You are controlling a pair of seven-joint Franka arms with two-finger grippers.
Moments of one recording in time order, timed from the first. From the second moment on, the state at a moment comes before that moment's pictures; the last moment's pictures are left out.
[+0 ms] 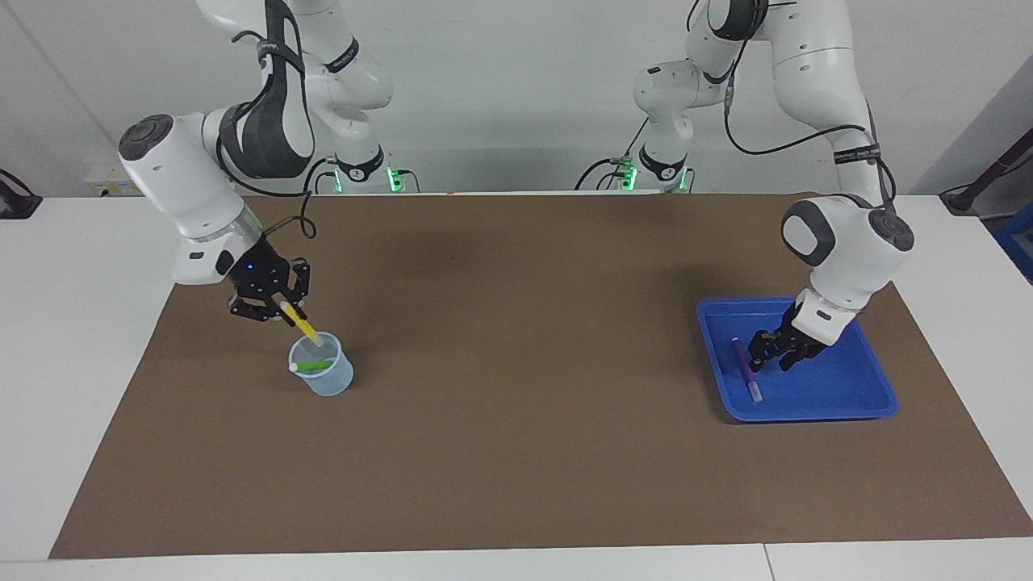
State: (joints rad) left arm 0.14 0.34 -0.09 -1.92 -0.18 2.38 0.16; right arm -0.12 0.06 0.08 -1.97 0.23 2.14 -0.78
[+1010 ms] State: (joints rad) left arm 0.11 0.37 -0.09 -1.92 -0.18 2.43 0.16; right arm -0.12 0.07 0.08 -1.97 0.23 2.14 -0.78
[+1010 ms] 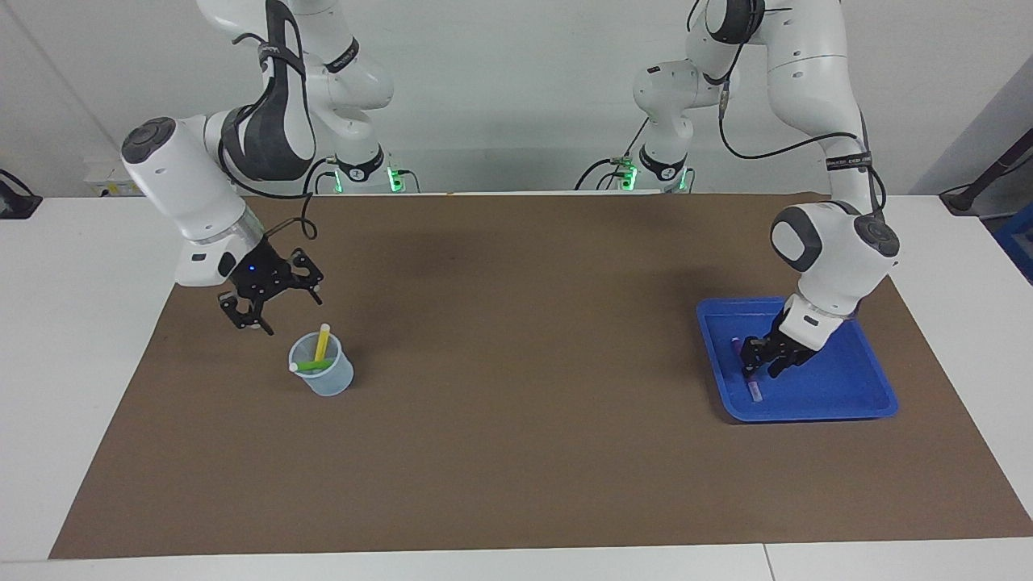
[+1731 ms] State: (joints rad) left arm 0.11 0.38 -0.09 -1.92 -0.18 2.45 0.16; right arm -0.12 0.06 0.11 -1.91 0.23 2.13 -0.61
